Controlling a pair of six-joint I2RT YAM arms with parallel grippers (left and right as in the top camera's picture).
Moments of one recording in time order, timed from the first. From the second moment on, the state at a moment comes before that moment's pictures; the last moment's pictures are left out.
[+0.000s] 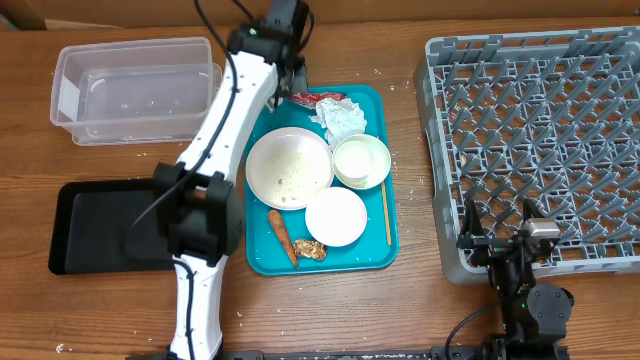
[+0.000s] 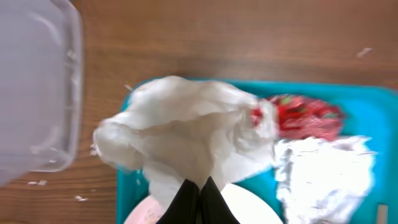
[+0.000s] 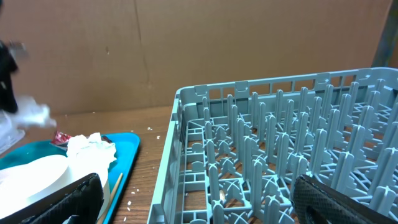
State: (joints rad) left arm -0.31 2.28 2.25 -1.15 -0.18 -0.40; right arm -0.03 0.01 0.02 -0.03 -0.07 0.10
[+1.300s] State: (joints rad) left arm -0.28 2.25 2.30 -1.11 0.09 -0.29; right arm -0.03 0.01 0.02 -0.03 -0.07 0.10
